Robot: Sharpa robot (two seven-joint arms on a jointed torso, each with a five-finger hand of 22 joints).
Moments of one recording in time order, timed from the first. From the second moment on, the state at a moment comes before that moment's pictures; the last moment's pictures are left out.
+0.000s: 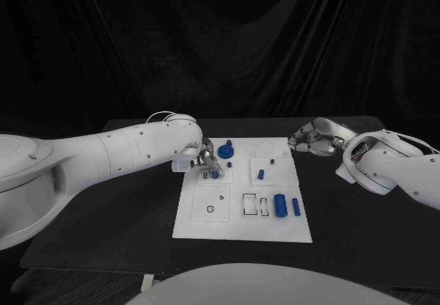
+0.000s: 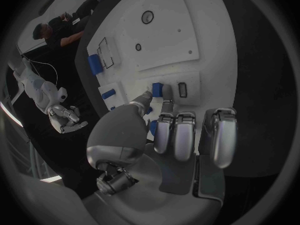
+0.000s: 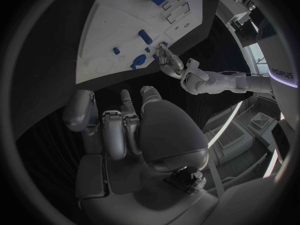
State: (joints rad) left arm 1.25 -0.46 -0.21 1.04 -0.94 0.33 -0.52; left_hand 1.01 0.01 0.24 0.14 0.07 0.99 0.06 0.21 0.90 1.46 -0.01 1.57 1.31 1.47 -0.06 1.57 1.31 0.01 1.47 0.05 1.50 1.31; right arm 1.26 -0.87 -0.21 1.45 -1.15 -0.34 -0.01; right_hand 1.38 0.09 -0.13 0.28 0.64 0.90 0.13 0.16 0.13 1.47 0.05 1.57 1.31 1.46 -0.02 1.52 1.31 0.09 1.40 0.08 1.08 1.31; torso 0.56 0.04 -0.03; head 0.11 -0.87
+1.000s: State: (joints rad) left arm 1.24 -0.50 -0.21 1.10 -0.96 0.29 -0.53; left_hand 0.94 0.01 0.14 0.21 0.05 1.00 0.06 0.26 0.97 1.47 -0.01 1.57 1.31 1.47 -0.06 1.57 1.31 0.01 1.46 0.06 1.50 1.31; right arm 1.25 -0.87 -0.21 1.45 -1.15 -0.33 -0.01; right_hand 1.38 0.09 -0.13 0.28 0.64 0.90 0.13 0.16 0.13 1.47 0.05 1.57 1.31 1.46 -0.02 1.52 1.31 0.09 1.40 0.08 1.07 1.31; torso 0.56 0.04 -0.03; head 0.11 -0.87
